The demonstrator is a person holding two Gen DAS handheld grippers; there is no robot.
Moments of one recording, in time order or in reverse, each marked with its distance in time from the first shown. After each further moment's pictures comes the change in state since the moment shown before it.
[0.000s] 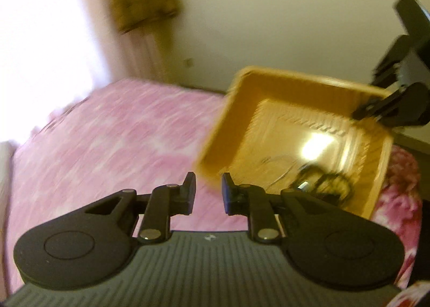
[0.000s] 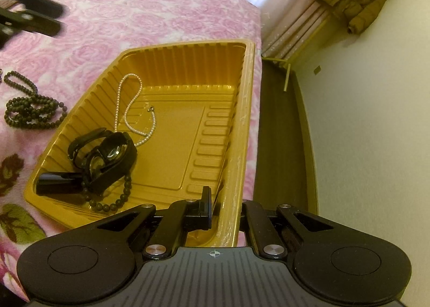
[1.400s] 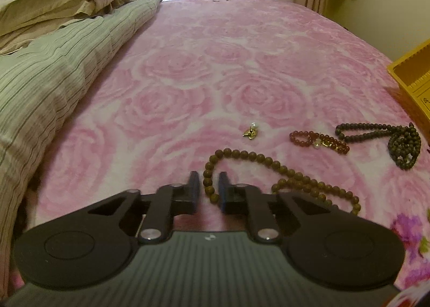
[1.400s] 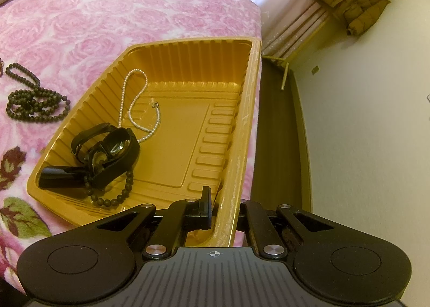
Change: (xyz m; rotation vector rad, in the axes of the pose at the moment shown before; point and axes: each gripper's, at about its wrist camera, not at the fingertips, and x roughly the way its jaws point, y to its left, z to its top) left arm -0.082 0.119 -0.225 -0.596 0.257 0.407; right arm -0.003 0.006 -0.002 -0.021 0.017 -0.018
